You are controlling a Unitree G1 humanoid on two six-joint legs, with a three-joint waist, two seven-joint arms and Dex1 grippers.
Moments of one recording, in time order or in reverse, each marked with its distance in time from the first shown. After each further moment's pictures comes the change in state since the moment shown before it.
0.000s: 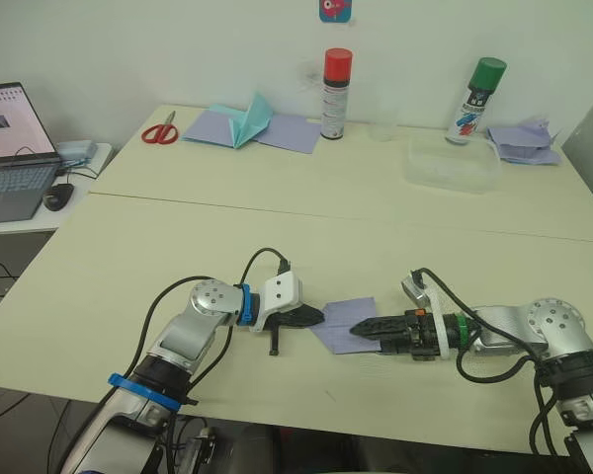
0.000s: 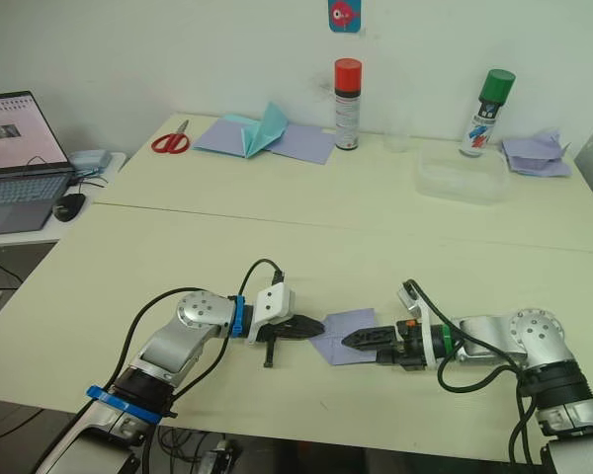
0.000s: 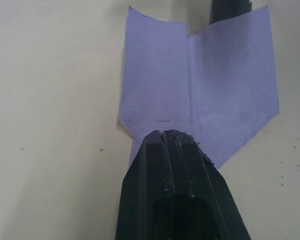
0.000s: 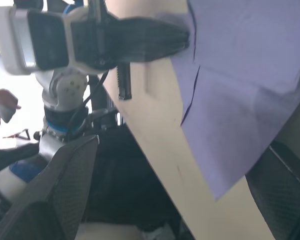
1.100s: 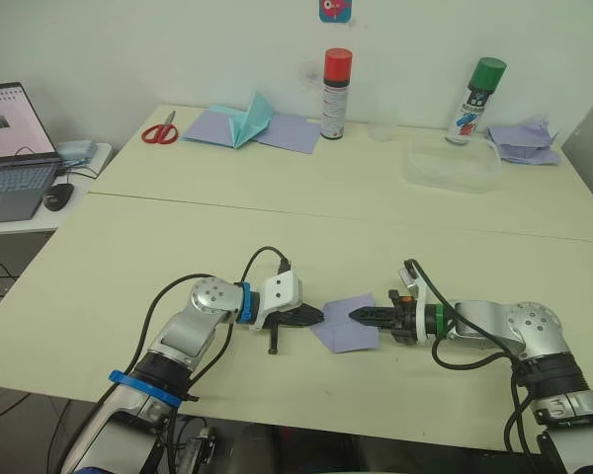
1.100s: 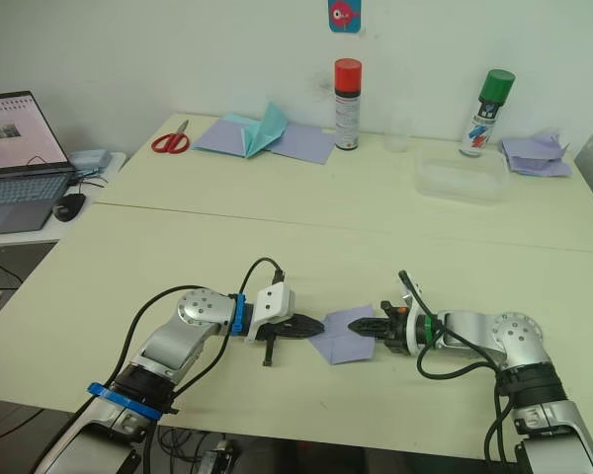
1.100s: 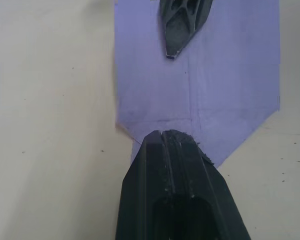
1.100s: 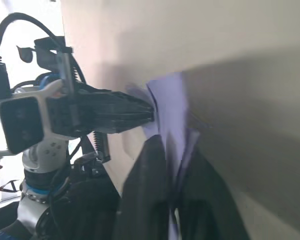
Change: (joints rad) left arm -0.019 0.001 -0.005 0.036 0.002 -0.038 -0.019; right arm -0.023 0.094 -0.062 0.045 -0.103 -0.077 -0.068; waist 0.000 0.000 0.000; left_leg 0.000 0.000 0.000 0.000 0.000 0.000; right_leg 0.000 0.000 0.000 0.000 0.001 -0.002
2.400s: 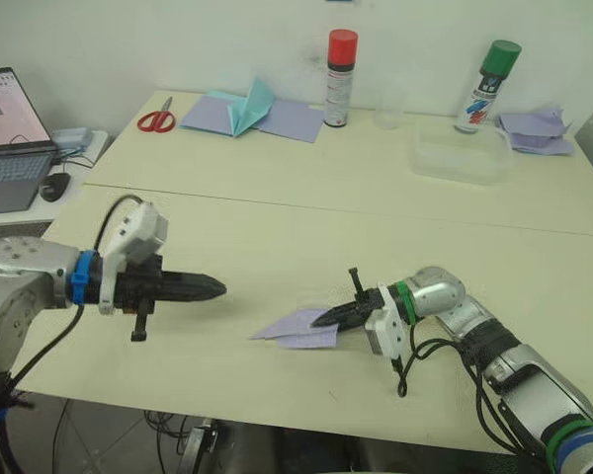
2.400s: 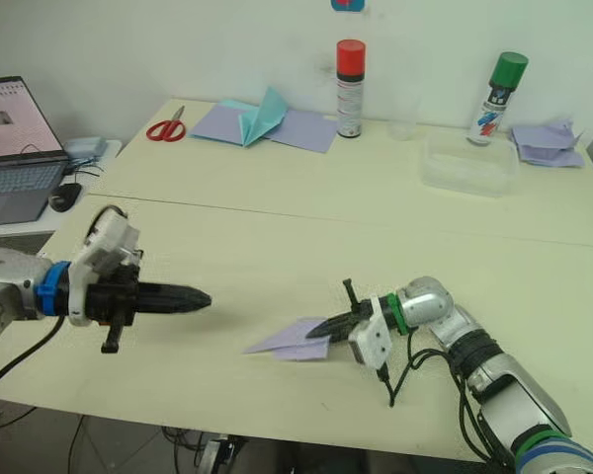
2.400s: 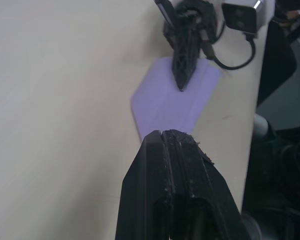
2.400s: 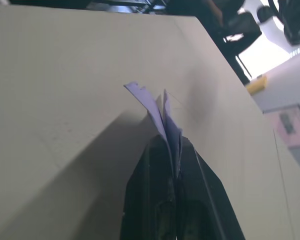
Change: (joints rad) left arm 0.221 0.569 0.511 -0.543 -0.560 0.716 -0.128; right arm -0.320 0.101 0.480 0.538 -1.902 -2.520 1.327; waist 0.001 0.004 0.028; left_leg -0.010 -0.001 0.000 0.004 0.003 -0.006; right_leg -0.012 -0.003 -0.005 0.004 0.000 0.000
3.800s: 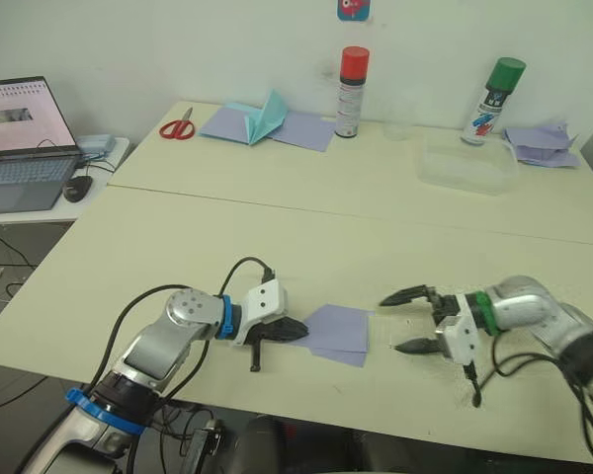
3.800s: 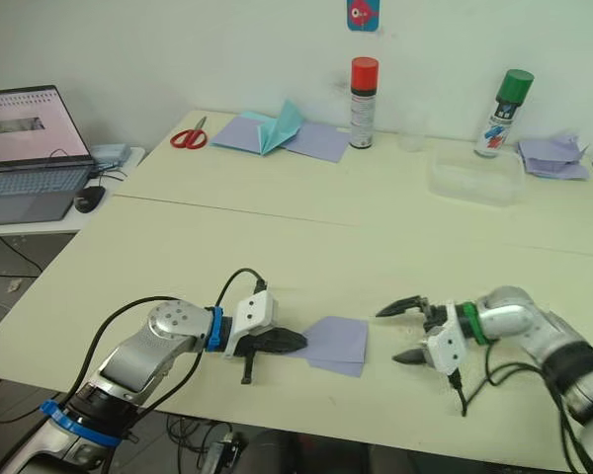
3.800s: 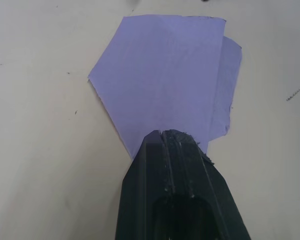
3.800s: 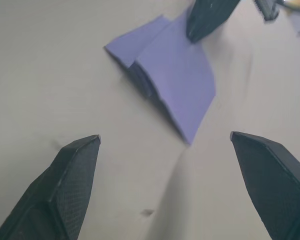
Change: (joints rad) left arm -0.091 -0.400 -0.511 0.267 0.460 -0.461 0.190; right arm 0.330 -0.606 0.058 -0.529 0.399 0.686 -0.087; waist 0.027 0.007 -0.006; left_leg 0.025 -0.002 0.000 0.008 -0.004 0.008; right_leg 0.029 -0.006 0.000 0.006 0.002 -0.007
